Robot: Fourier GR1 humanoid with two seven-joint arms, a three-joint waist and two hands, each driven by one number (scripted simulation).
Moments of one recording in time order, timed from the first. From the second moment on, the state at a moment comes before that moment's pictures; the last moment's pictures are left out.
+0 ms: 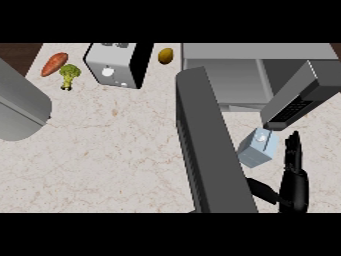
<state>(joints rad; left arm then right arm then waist) 0.54 0.01 0.34 -2.34 0.36 -0.34 -0.04 0.11 -0.04 0.04 -1.35 0.01 -0.44 -0.52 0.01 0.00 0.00</state>
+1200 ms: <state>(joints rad) 0.56 0.01 0.36 -2.35 0.39 -0.35 -0.02 -0.24 -0.08 -0.16 -0.67 -0.02 -0.35 -0.96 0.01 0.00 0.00</state>
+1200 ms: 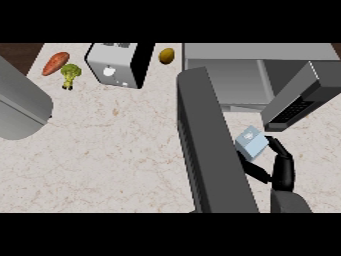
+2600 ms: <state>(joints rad) 0.54 0.03 0.46 -2.32 0.47 -0.40 -0.01 -0.45 -0.18 -0.02 -0.66 0.02 0.13 -0.92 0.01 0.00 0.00</state>
